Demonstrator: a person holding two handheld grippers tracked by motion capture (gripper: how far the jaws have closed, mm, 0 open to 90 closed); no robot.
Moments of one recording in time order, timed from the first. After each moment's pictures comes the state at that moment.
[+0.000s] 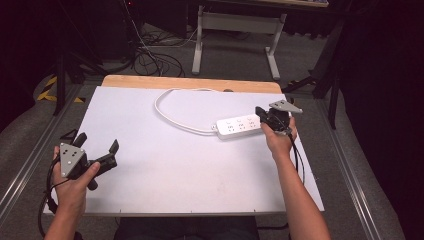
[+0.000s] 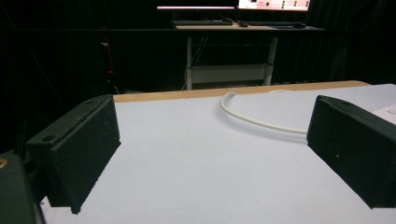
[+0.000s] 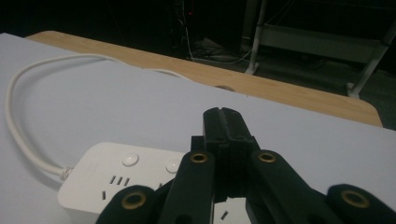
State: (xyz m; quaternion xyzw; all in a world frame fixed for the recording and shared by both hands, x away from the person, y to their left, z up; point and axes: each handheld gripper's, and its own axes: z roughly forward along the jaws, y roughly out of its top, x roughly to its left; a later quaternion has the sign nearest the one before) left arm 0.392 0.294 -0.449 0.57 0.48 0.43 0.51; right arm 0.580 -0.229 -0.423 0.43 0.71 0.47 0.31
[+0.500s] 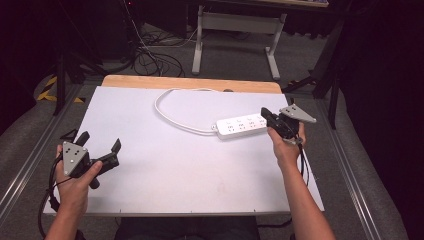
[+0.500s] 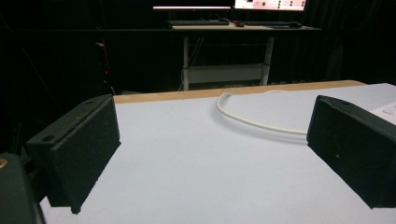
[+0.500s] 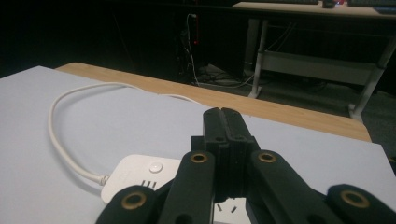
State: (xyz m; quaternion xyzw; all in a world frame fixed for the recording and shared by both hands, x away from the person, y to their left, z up) left arm 0.396 0.291 -0.448 0.57 0.48 0.42 0.51; right arm 0.541 -0.239 -0.405 0.41 0.68 0.51 0.32
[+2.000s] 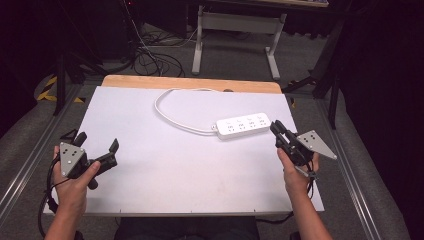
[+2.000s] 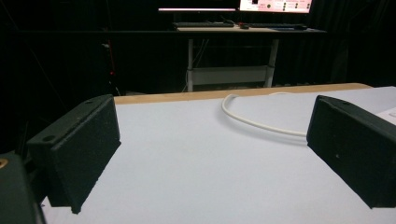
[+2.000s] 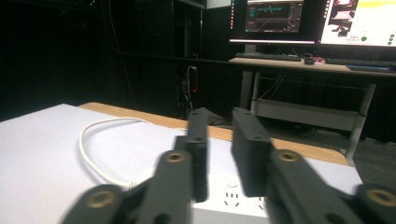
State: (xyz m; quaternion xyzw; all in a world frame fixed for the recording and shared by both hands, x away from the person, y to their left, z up) left arm 0.393 0.294 -0.448 0.56 0.49 0.43 0.51; right arm 0.464 -0.257 -0.410 0.37 0.62 0.58 0.38
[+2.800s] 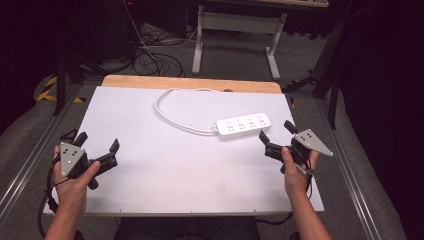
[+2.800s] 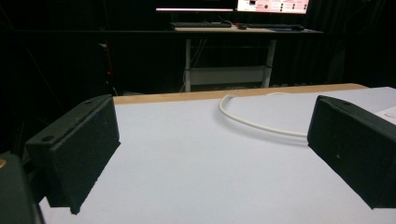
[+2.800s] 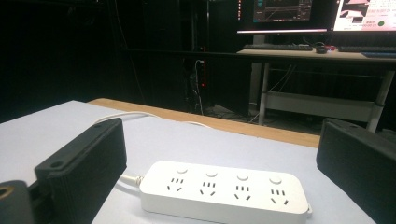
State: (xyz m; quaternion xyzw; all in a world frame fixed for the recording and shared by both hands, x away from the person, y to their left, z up) left arm 0.393 0.294 -0.447 0.57 0.48 0.43 0.52; right arm 0.473 -0.255 -0.418 0.37 0.63 0.59 0.35
